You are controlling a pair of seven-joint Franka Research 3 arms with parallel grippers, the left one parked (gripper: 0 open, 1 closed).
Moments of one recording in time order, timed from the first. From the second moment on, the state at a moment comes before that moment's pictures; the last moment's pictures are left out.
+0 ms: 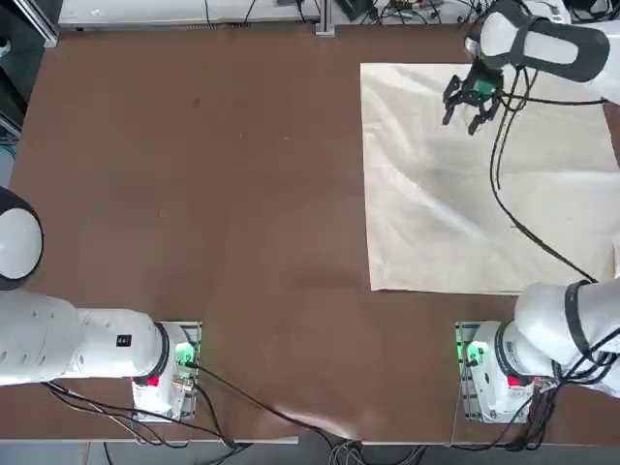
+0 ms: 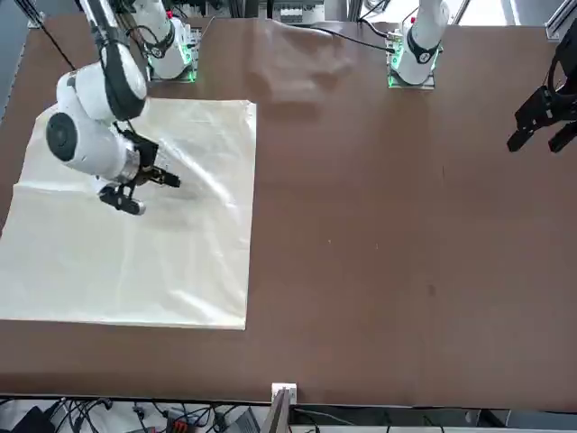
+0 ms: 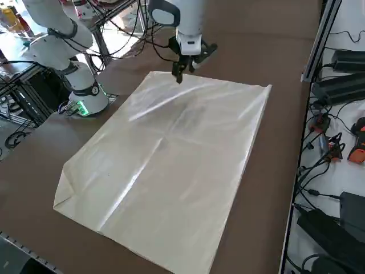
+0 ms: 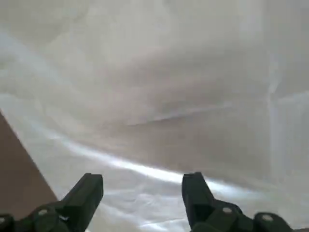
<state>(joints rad) -0.56 0.18 0.68 -2.07 0.05 1.99 0.40</state>
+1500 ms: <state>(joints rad) -1.47 0.49 0.67 -2.13 -0.44 2.03 -0.31</state>
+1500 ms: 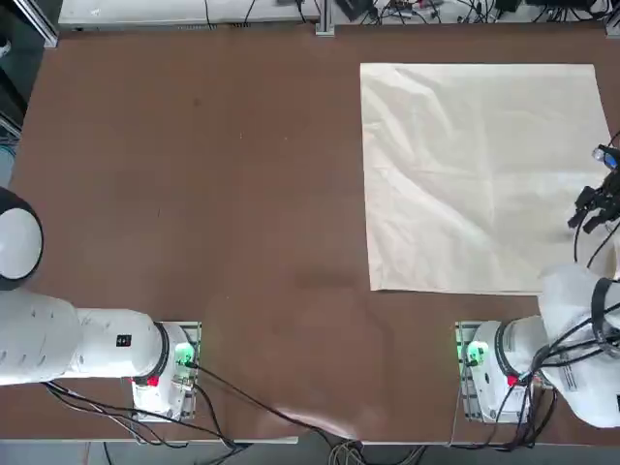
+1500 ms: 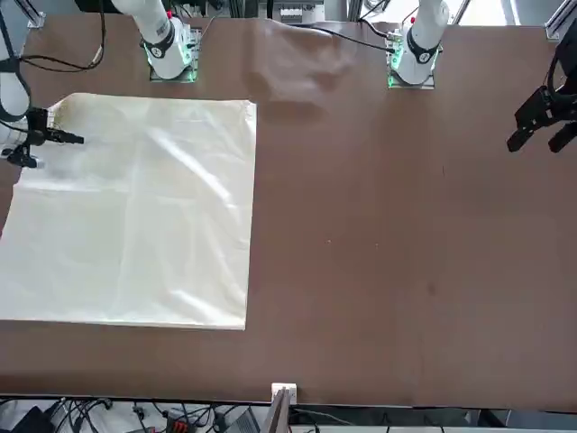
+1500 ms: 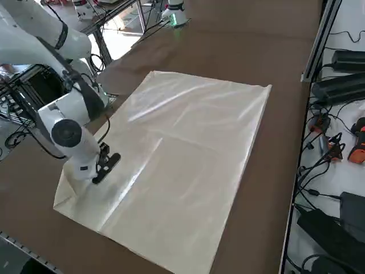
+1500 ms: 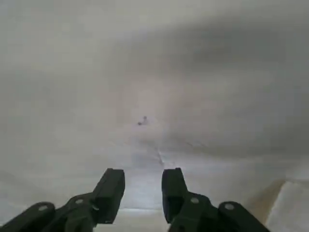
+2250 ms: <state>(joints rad) -1.60 0.51 0.67 -2.13 -0.48 2.02 -0.41</state>
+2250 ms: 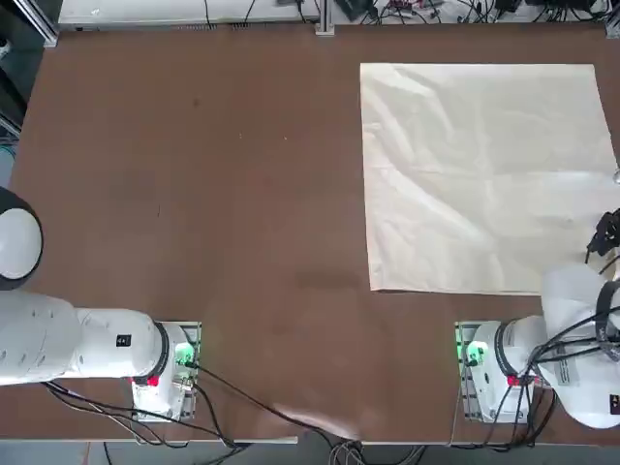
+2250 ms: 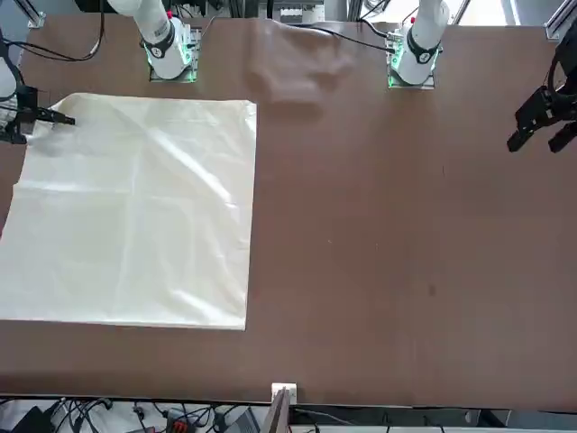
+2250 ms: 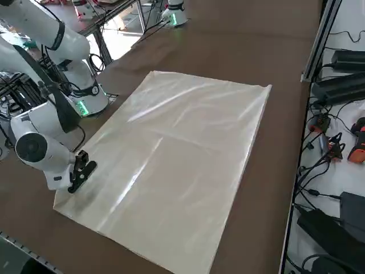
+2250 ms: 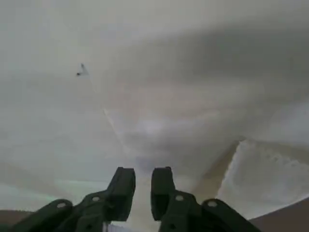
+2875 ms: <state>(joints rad) -1.61 0.53 0.59 -2.11 -0.51 2.02 -0.48</state>
